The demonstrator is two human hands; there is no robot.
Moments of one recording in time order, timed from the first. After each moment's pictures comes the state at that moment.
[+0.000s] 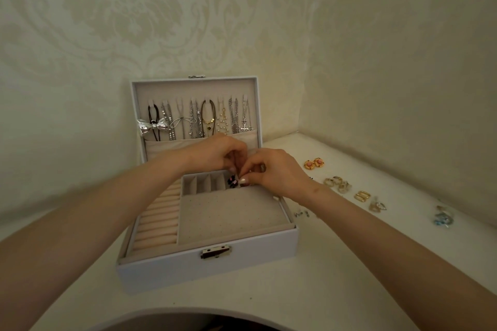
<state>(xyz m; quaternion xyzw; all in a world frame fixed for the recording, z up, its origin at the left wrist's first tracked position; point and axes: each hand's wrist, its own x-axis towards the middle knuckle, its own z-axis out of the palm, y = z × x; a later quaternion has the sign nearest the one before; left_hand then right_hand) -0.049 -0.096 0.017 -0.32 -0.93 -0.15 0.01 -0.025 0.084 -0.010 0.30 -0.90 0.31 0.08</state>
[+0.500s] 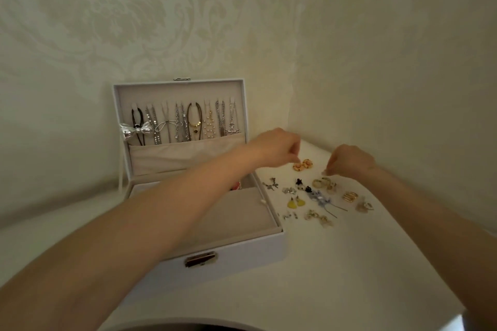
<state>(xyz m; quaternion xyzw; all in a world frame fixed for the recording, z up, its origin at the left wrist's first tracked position) -0.068 0.031 0.026 -0.30 -0.95 -0.12 0.04 -0.092 0.226 -0.013 -0.06 -0.99 0.10 -0.01</state>
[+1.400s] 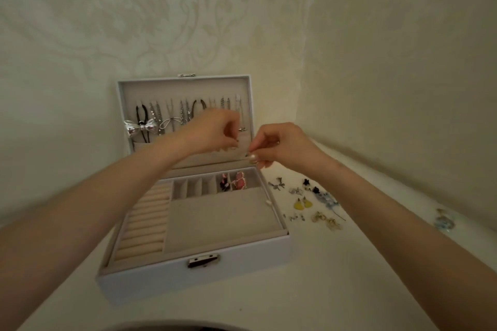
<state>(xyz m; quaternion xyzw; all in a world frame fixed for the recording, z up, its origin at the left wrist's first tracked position) -0.036 -0.071 0.061 -0.18 -0.97 -0.14 0.10 -0.030 0.111 0.033 0.27 -0.82 0.50 -0.02</state>
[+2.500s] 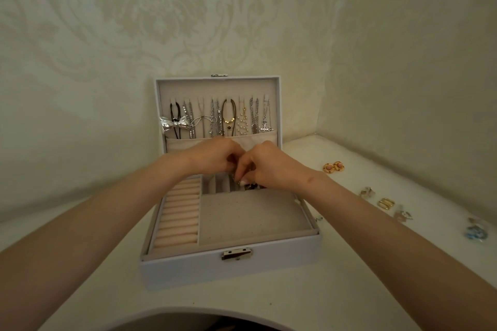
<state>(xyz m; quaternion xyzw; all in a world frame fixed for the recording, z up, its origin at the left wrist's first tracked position) -0.025 -0.118 0.021 -0.24 -0.96 -0.13 0.03 -0.025 0.041 0.014 0.40 -0.89 0.22 0.01</state>
